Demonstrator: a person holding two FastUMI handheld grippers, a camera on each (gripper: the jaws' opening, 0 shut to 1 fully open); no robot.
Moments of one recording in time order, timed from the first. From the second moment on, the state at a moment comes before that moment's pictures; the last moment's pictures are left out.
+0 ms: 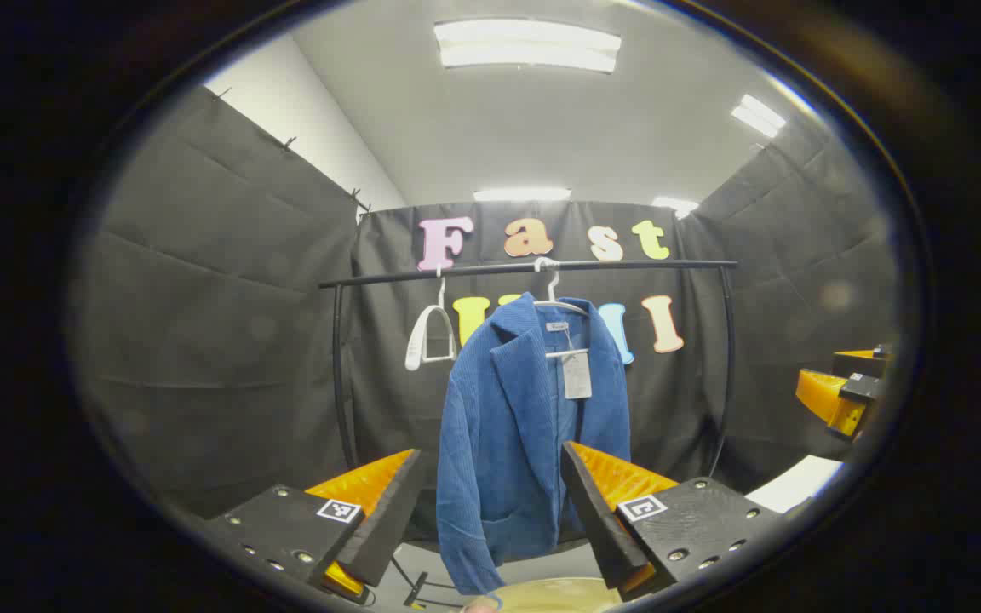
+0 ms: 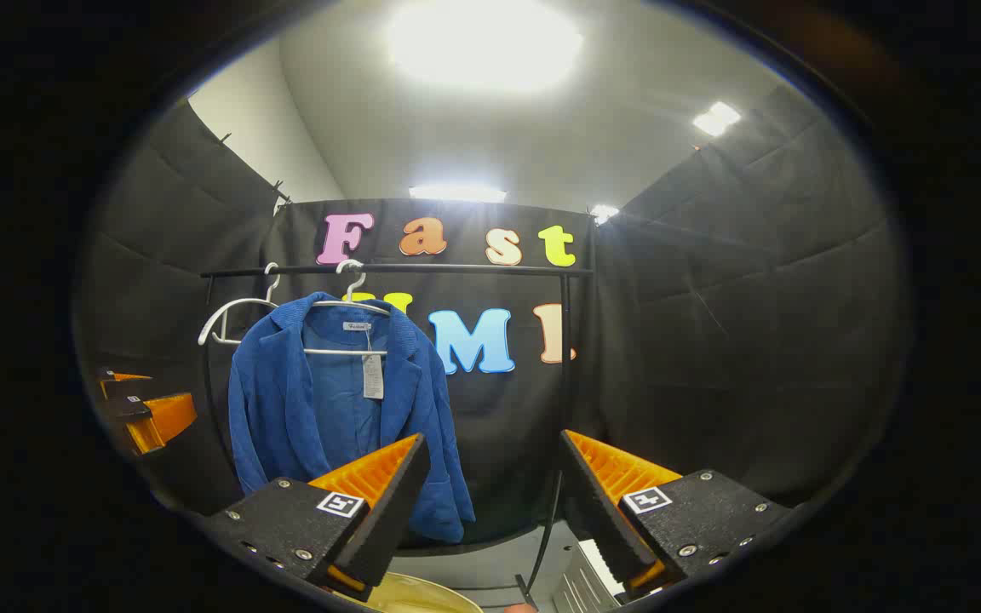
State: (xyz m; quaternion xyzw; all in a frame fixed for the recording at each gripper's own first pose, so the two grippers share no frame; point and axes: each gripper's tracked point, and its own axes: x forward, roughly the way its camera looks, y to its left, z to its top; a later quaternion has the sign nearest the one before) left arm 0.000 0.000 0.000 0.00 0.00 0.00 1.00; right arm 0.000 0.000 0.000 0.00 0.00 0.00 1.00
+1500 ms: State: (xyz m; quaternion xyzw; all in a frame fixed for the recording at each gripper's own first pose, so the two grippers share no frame) left arm 0.003 0.005 0.025 0.00 -0.02 0.00 1.00; right arm 0.028 0.013 0.023 0.01 -0.01 0.02 1.00
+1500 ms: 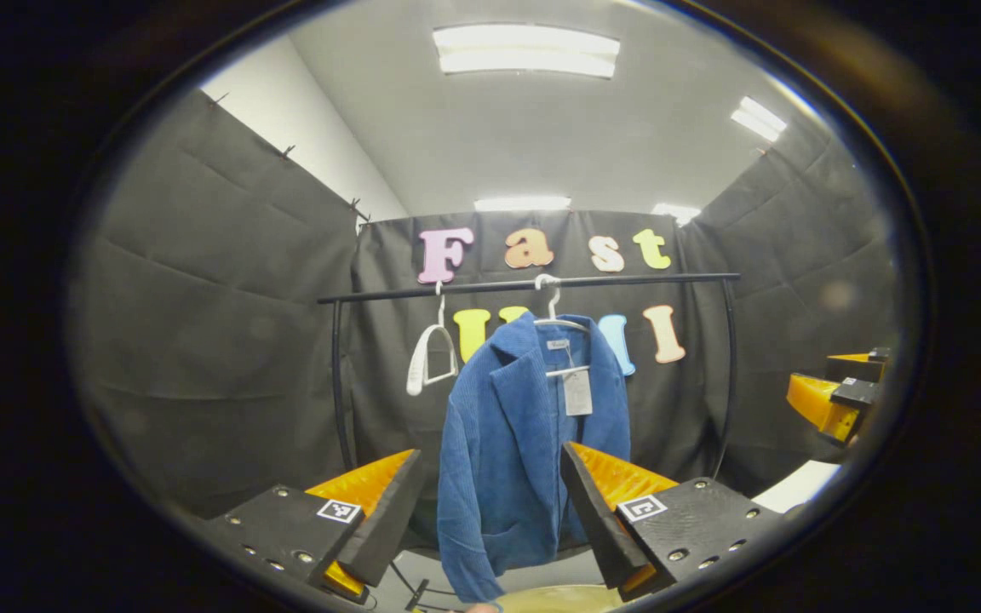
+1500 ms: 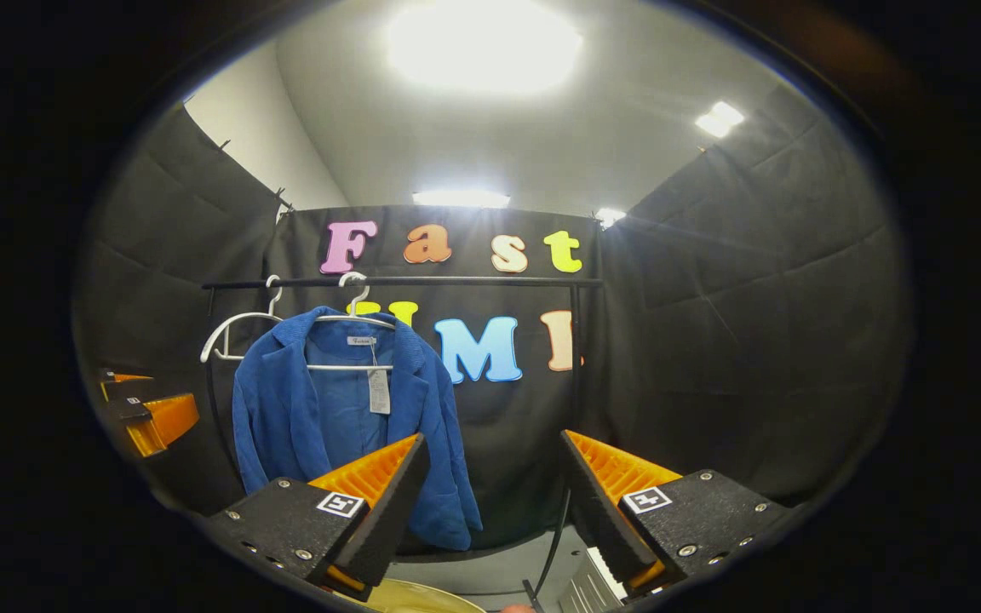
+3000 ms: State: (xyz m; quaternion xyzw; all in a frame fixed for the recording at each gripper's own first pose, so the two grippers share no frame) left arm 0.153 -0.048 0.058 0.03 -0.04 0.08 1.00; right arm 0.224 0.087 0.046 0.05 -0.02 0.17 0.98
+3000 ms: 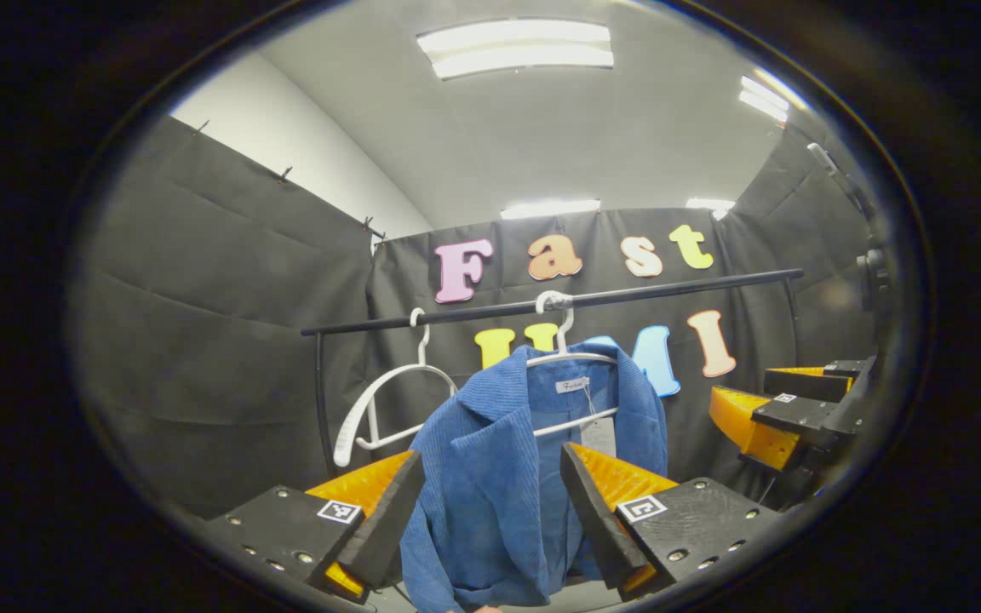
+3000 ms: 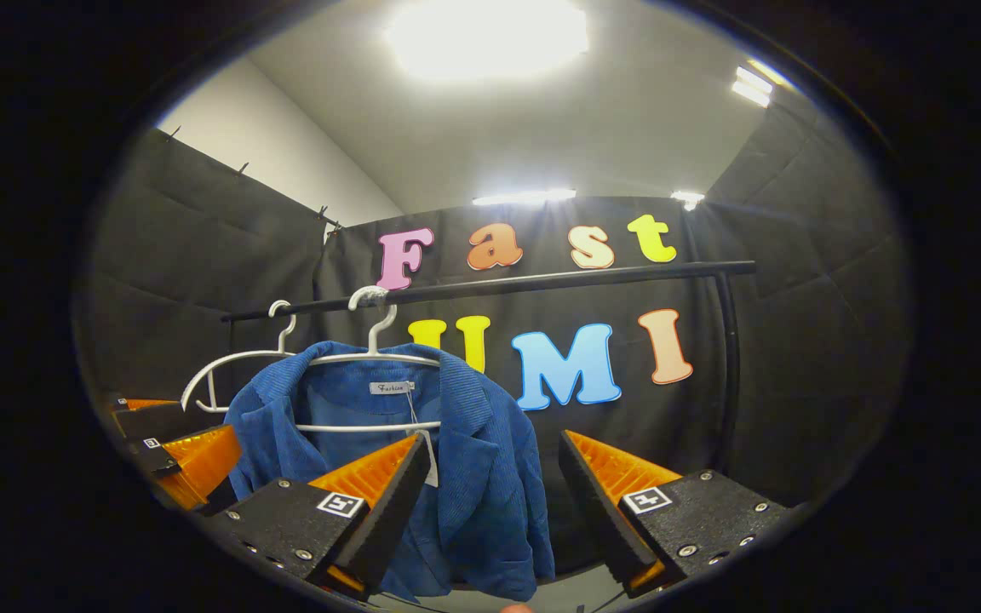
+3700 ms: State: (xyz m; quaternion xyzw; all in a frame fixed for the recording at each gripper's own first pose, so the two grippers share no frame) left arm 0.210 -0.046 0.030 0.04 -0.01 0.14 0.99; right arm 0.305 0.131 0.021 0.06 -0.01 0.22 0.97
